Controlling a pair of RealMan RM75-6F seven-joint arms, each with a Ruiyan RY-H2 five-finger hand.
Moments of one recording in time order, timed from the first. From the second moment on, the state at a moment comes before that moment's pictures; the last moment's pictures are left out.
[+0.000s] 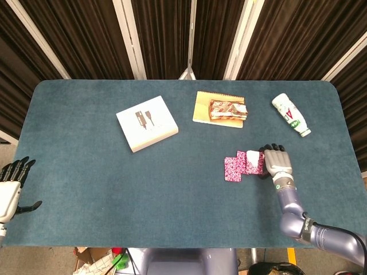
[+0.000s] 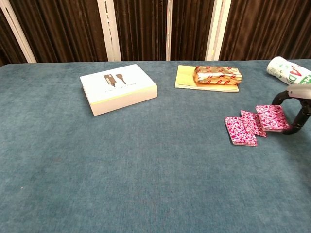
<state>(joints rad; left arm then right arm) -0.11 -1.09 -0.04 -1.68 1.39 1.39 0.11 0.77 -1.40 0.12 -1.46 -0.44 0.92 -0.57</state>
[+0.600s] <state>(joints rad) -0.11 -1.08 -0.03 -1.69 1.38 1.38 0.13 0.78 -1.42 0.11 -1.45 -0.42 0.91 -0.59</state>
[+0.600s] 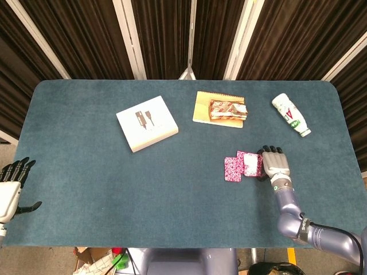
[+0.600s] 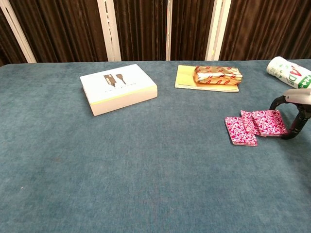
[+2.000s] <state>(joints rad) -0.12 -1.07 -0.04 -1.70 1.37 1.37 0.12 0.85 -1.40 0.09 -1.51 -0.31 0.87 -0.64</state>
